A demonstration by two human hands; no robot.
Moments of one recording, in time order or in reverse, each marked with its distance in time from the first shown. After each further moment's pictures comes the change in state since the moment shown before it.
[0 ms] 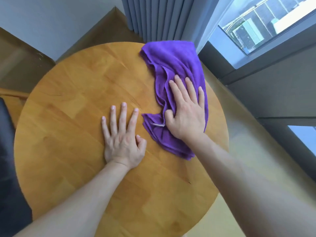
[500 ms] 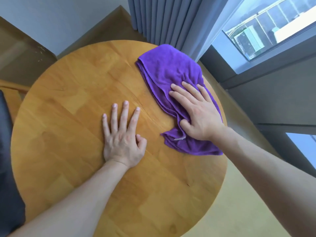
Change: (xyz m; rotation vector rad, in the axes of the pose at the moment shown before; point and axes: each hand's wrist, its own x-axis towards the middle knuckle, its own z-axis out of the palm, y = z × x) left_hand 0.000 -0.001 0.000 -0.008 0.006 0.000; right_hand 0.016 0.057 -0.021 -0.020 -0.207 -0.433
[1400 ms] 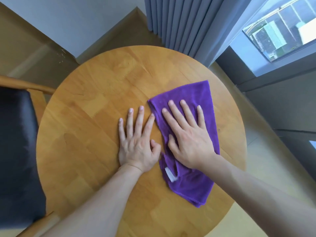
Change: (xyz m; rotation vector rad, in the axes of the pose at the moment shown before) left_hand 0.000 0.002 -0.004 0.002 -0.052 -0.003; right_hand -0.006 -0.080 0.030 -0.047 -0.018 0.069
